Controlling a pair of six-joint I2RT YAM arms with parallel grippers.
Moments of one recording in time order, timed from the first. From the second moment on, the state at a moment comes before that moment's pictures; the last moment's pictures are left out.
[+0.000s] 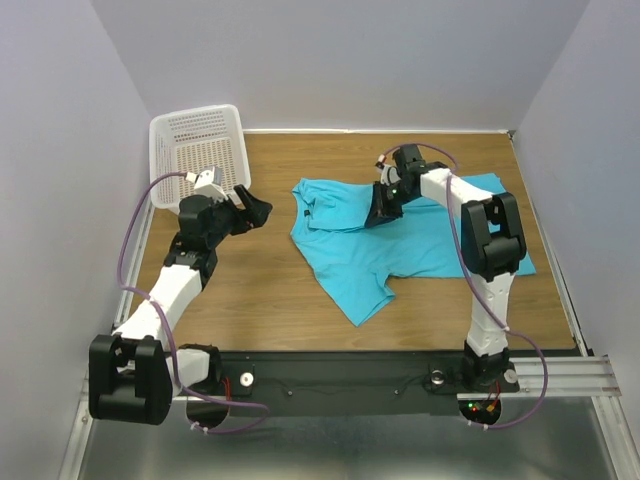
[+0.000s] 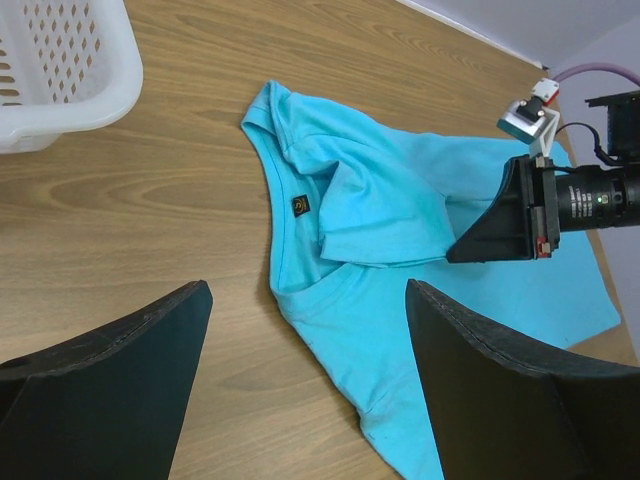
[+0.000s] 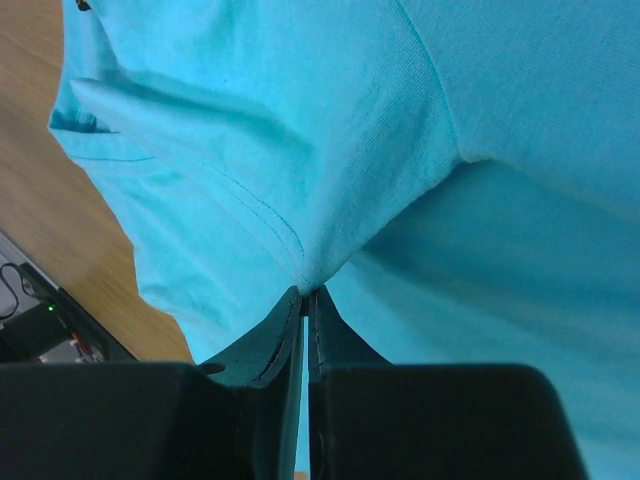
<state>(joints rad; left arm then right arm) -0.12 1.12 0.63 0.19 0.28 -0.53 0.28 2.13 1.60 -0.65 -0.59 0.25</state>
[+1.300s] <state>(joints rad) -0.34 2.07 1.50 -0.02 0.04 -0.47 0.28 2.11 1.59 -0.64 -0.52 0.24</state>
